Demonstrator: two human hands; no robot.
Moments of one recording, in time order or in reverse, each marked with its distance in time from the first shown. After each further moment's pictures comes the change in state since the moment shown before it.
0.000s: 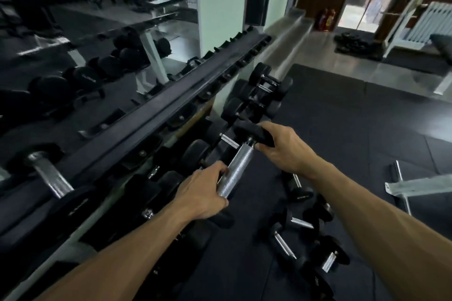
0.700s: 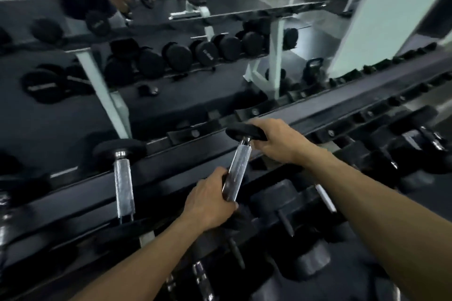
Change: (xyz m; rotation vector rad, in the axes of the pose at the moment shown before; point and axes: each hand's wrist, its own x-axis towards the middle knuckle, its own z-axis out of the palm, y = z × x) left_hand 0.119 -0.173 -0.082 -0.271 0.347 -0.609; right_hand 0.335 -0.120 0.153 -0.053 -0.479 -0.585
